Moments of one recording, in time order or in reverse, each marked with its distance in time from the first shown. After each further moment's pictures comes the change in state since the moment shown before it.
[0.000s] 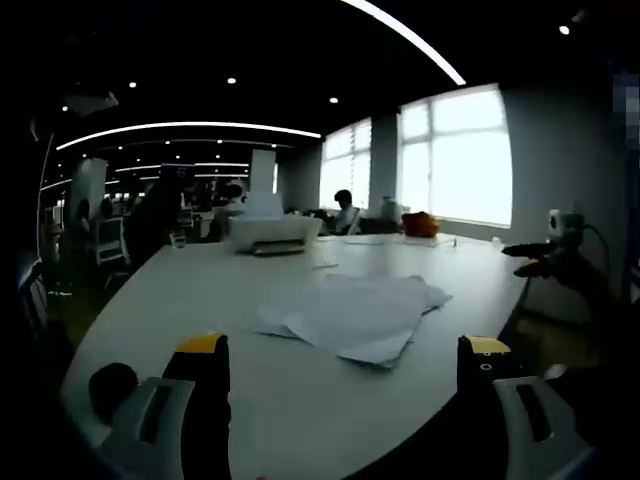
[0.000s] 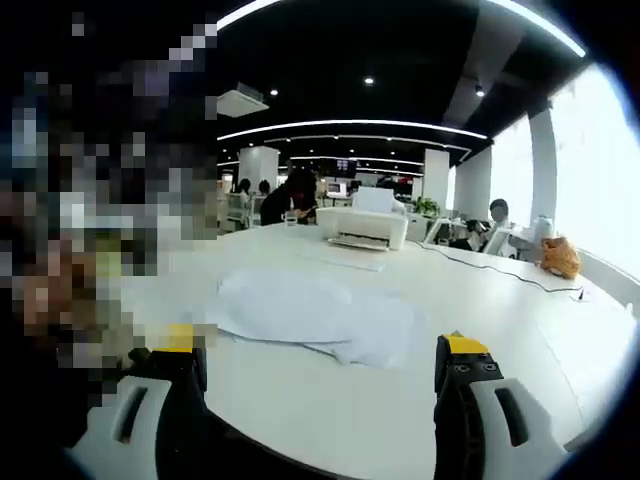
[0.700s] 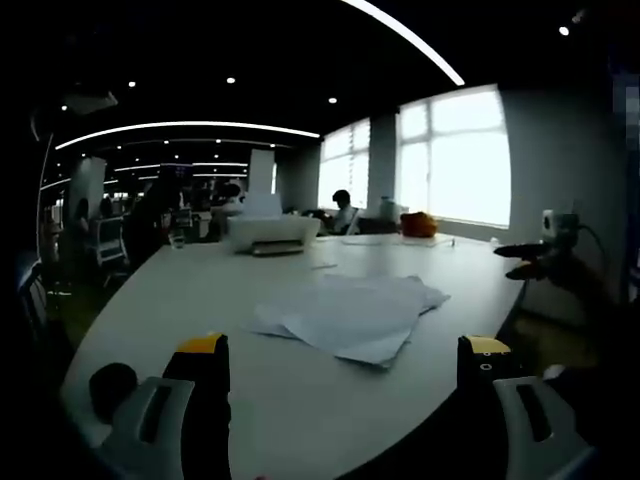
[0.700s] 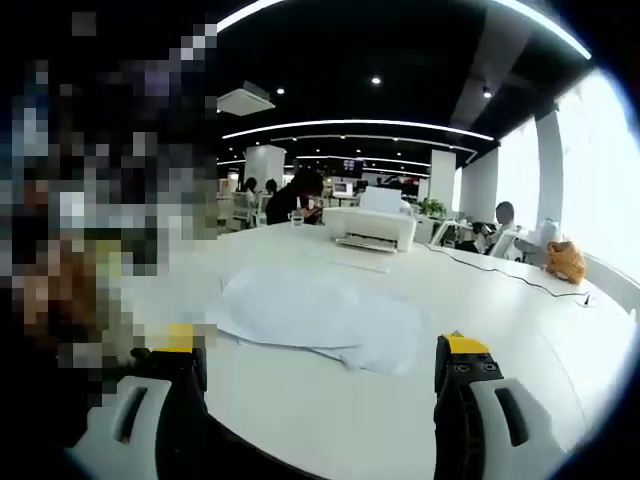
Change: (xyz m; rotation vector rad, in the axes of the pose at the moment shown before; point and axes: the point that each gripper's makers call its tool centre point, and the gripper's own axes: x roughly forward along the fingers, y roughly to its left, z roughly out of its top) left arm -0.004 -0.003 0.002 -0.001 0.000 -0.006; right arm 0.015 0.011 0.003 -0.017 0.001 0.026
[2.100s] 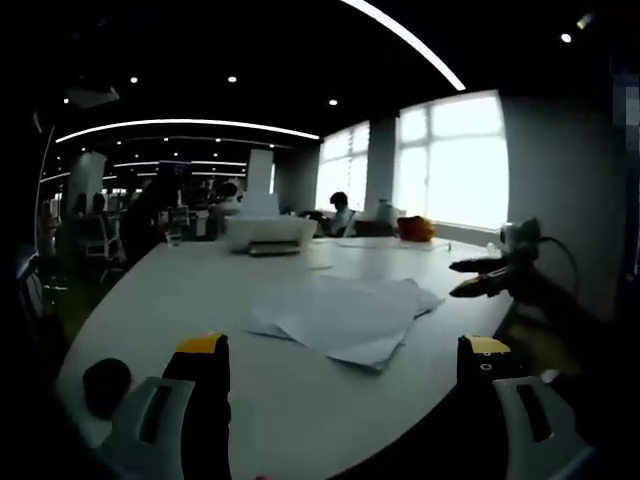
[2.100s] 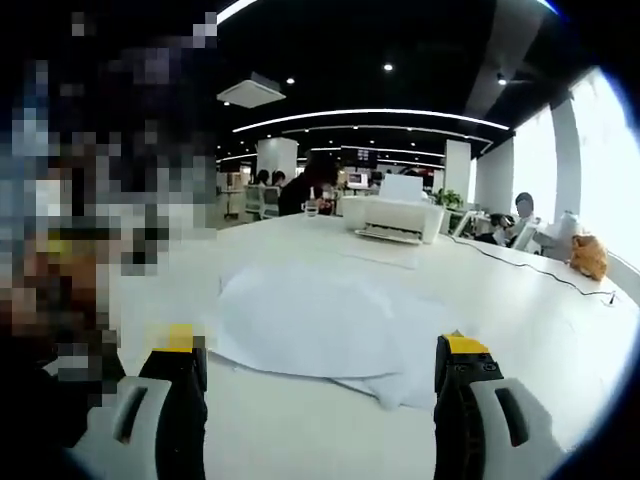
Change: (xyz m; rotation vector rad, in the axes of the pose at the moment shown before) left arm 0.000 -0.005 0.001 -0.021 -0.011 -0.015; right arm 0.093 0.019 -0.009 0.011 0.028 0.063
